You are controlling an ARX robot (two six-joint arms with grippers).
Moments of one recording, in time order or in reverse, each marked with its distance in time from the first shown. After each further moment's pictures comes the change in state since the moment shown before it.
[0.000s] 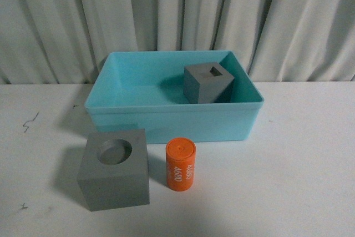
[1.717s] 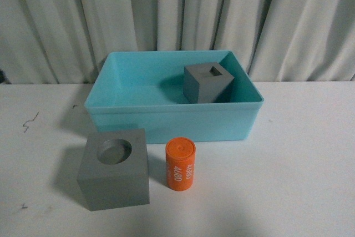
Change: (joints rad) left arm -0.130 1.116 0.570 -0.012 -0.074 -0.254; right arm 0.004 -0.175 0.000 -0.183 -0.002 0.000
